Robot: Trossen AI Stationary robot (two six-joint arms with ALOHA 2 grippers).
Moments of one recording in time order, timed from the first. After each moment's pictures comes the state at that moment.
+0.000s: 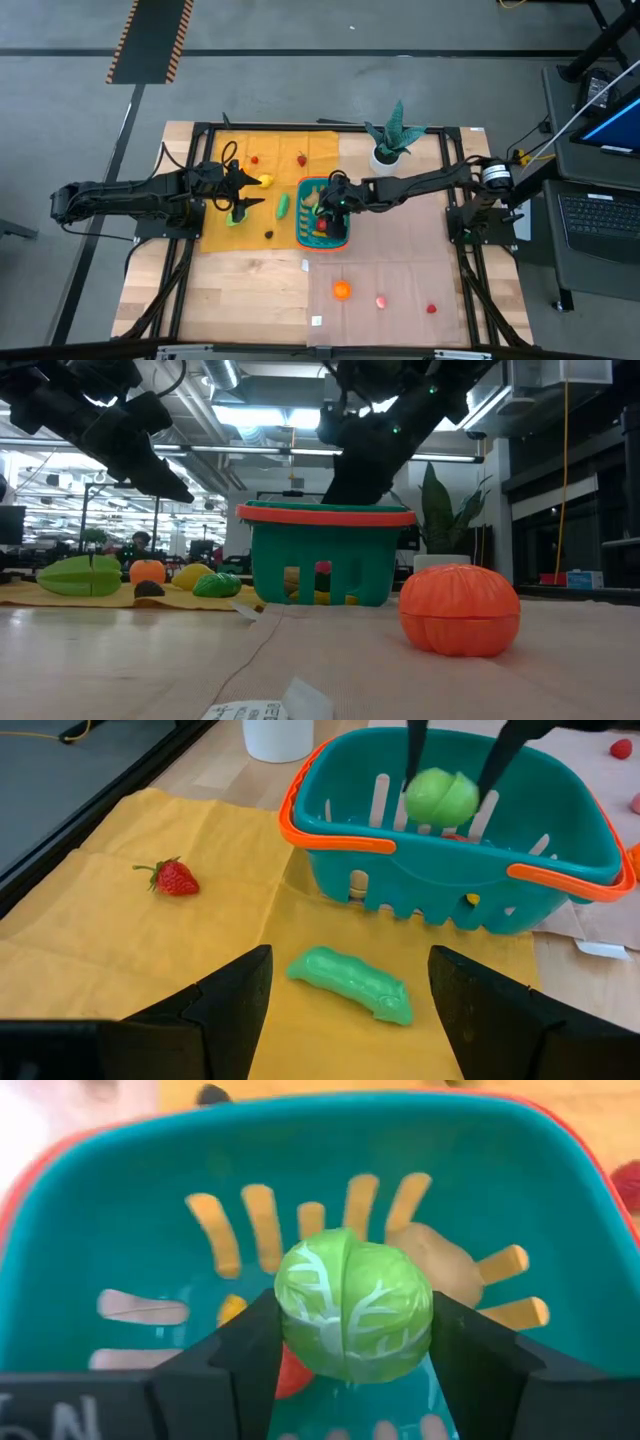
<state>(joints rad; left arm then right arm) 0.26 0.61 0.32 -0.22 0.01 -0.02 0.01 1.80 1.17 -0.20 0.10 0.07</state>
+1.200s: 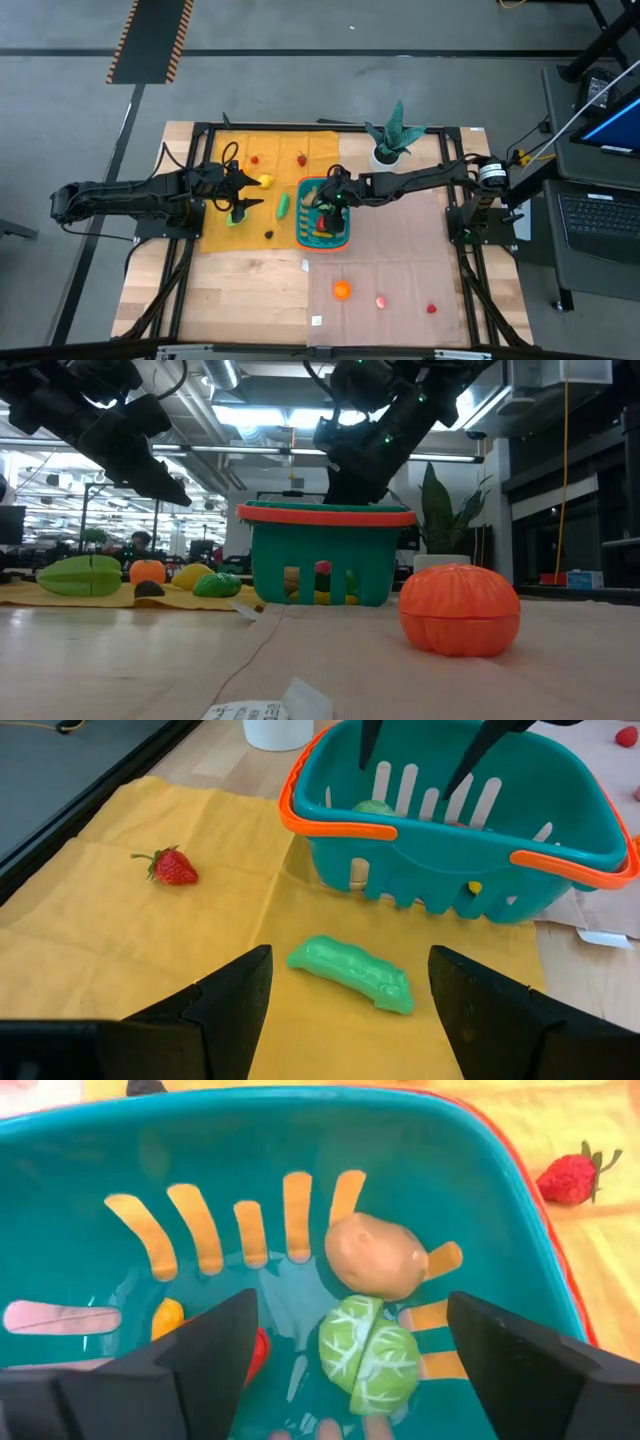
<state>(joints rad) 0.26 0.61 0.32 -0.24 0.01 -0.02 -0.03 1.82 1.21 -0.25 0.16 0.04</state>
